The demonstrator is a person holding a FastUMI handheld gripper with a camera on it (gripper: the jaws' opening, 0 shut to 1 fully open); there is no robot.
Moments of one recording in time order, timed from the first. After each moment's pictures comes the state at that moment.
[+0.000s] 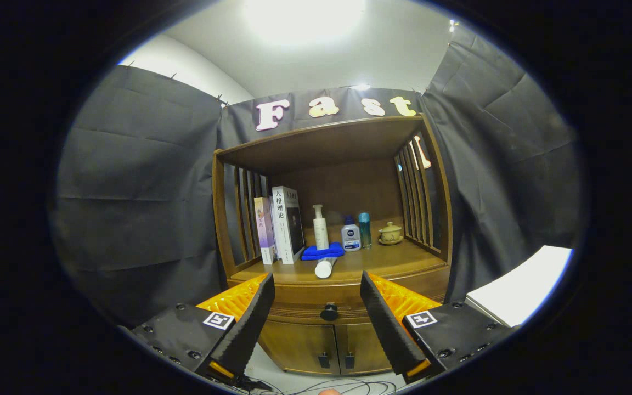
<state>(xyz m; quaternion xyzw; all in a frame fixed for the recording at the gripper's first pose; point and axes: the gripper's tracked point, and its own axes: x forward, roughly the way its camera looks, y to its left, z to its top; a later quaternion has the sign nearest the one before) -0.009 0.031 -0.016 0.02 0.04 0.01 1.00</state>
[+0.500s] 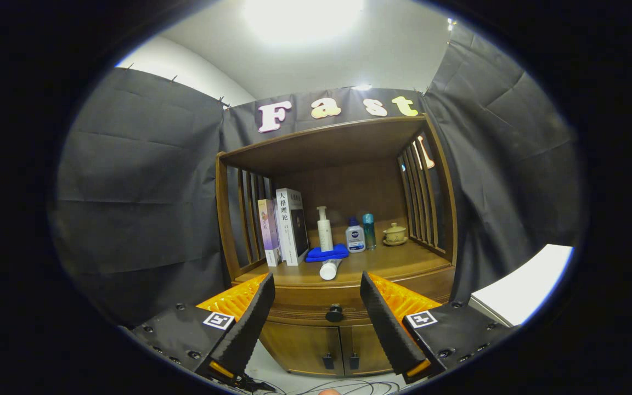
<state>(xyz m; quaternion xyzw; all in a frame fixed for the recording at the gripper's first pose) -0.008 0.036 -0.014 0.03 0.04 0.02 1.00</state>
